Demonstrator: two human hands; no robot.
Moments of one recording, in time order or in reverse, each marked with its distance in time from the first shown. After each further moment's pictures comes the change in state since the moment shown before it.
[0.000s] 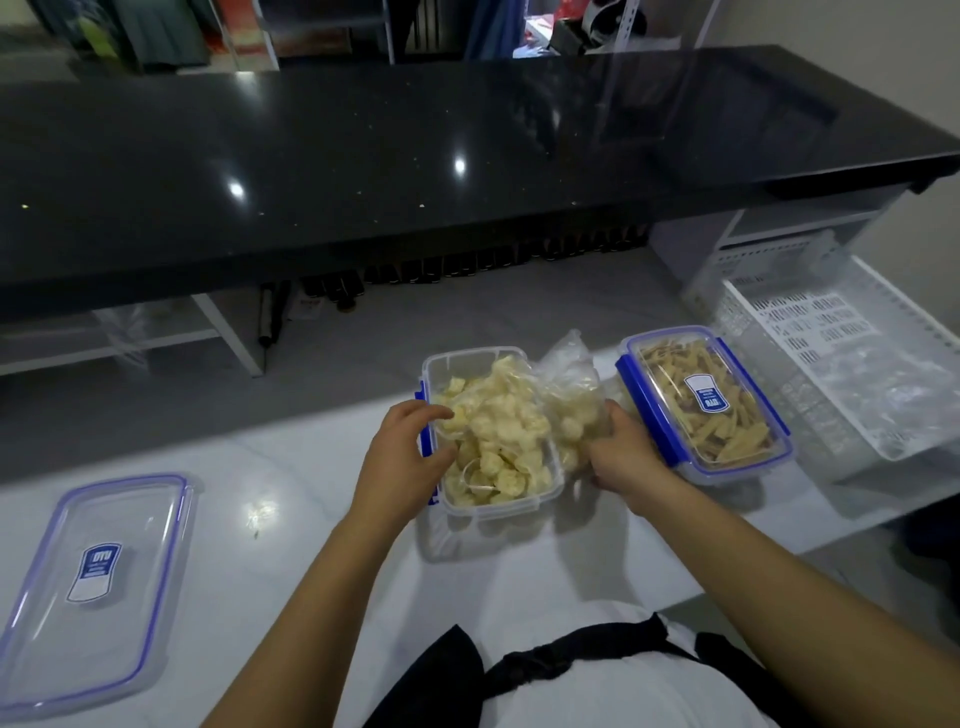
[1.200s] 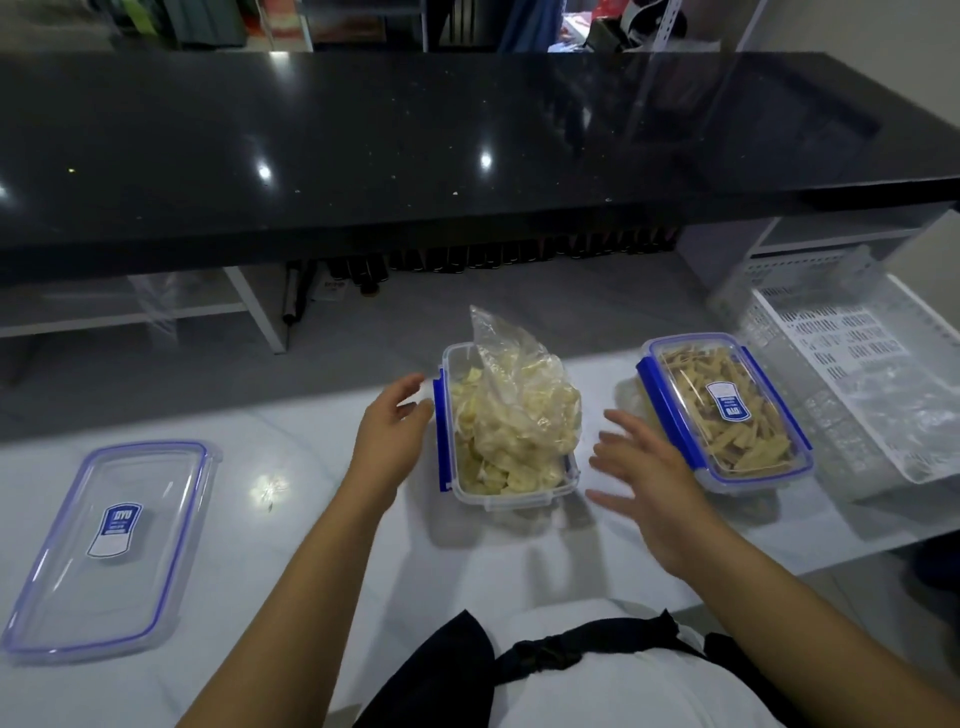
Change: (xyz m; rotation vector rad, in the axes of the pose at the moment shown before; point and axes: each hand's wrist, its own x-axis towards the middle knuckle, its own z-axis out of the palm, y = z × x) left_hand 0.011 -0.010 -0.011 -0.495 0.136 -0.234; right_hand -0.069 -0.012 -0.007 0.527 -0.132 -0.001
